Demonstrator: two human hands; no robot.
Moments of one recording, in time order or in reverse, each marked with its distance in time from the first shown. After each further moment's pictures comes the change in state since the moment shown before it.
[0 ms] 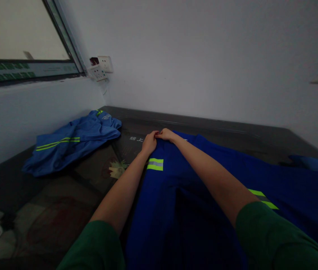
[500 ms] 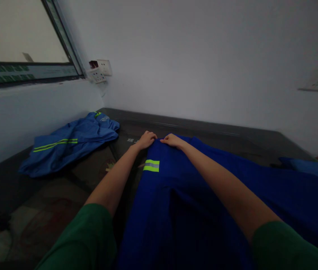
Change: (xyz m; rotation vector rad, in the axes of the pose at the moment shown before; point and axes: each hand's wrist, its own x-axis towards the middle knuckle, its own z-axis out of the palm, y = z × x) left_hand 0.038 -0.008 -0.015 0.215 -0.313 0.152; right_hand -0.051 0.021 -0.026 0.077 -0.050 0.006
